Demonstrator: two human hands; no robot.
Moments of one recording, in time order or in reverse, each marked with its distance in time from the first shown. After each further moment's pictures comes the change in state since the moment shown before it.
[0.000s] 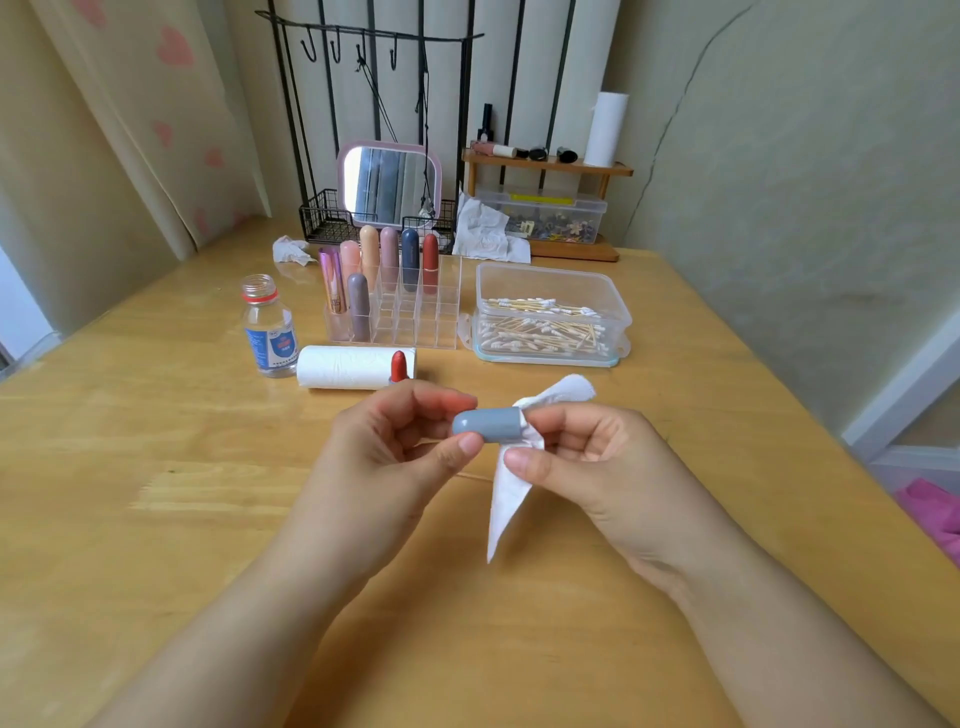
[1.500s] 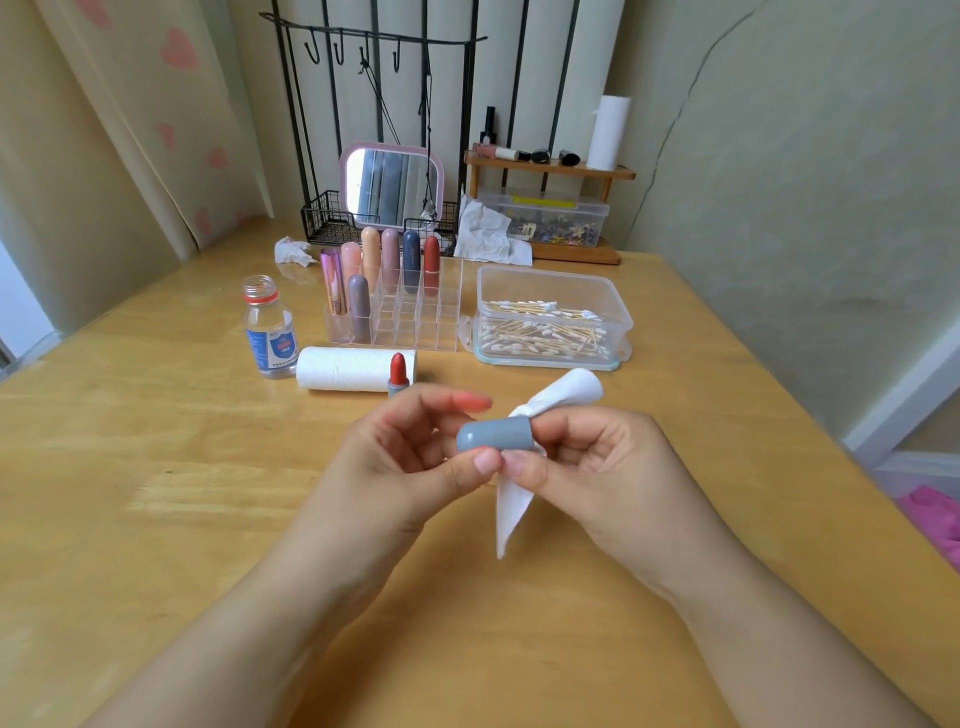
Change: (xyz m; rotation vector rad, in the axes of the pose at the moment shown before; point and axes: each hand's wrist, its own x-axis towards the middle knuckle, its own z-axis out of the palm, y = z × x) left_hand -0.003 -0.003 0.001 -0.229 -0.133 -0.022; right_hand -0.003 -0.001 0.001 -0.082 -0.062 -0.143
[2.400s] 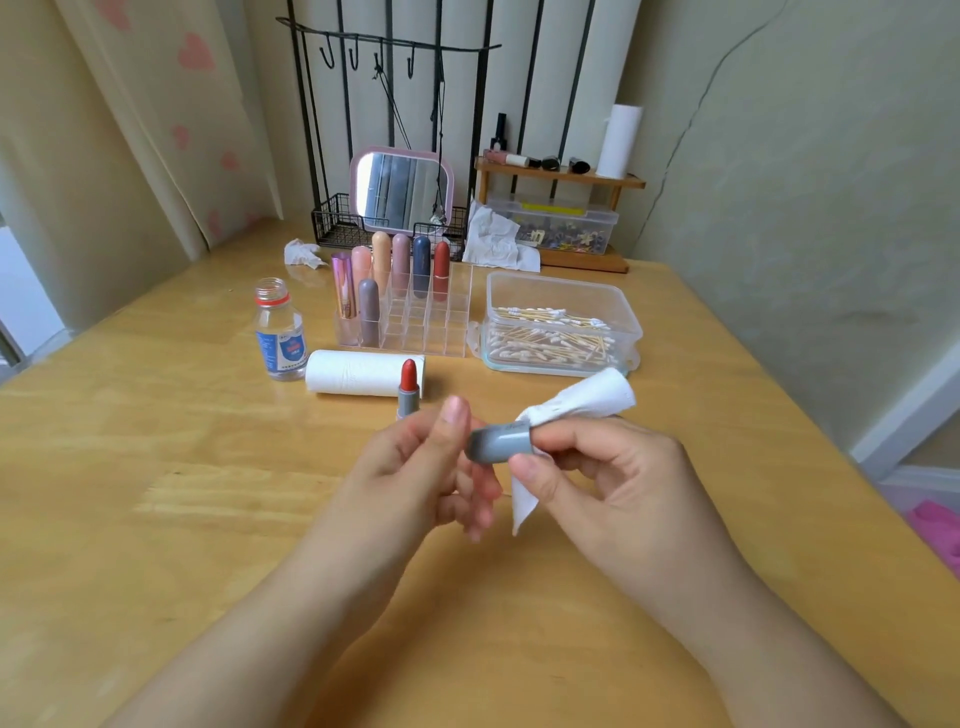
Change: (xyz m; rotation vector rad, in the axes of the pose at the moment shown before) left_hand 0.001 0.000 0.005 0.036 0.046 -0.082; right_hand -0.001 0.011 0.004 -0.334 0.153 -0.250
